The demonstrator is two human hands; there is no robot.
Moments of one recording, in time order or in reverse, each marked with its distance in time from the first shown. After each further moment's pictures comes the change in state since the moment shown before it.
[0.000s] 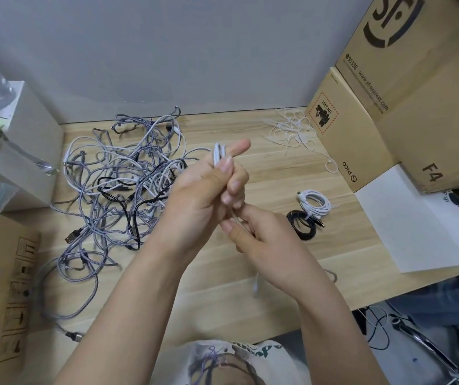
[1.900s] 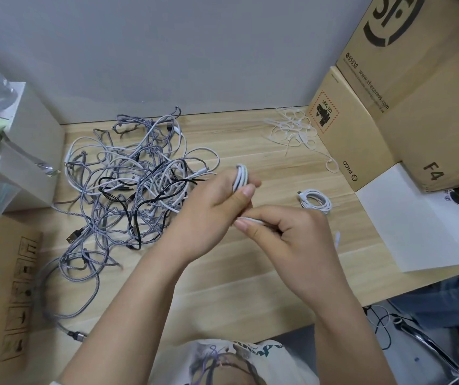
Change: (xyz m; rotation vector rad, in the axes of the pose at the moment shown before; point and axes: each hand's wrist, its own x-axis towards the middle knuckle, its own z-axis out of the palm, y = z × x) left_hand -0.002 -0.011 -0.012 0.779 -0.011 -0.036; right_hand -0.016 -0.002 -0.013 -0.055 0.309 -0.204
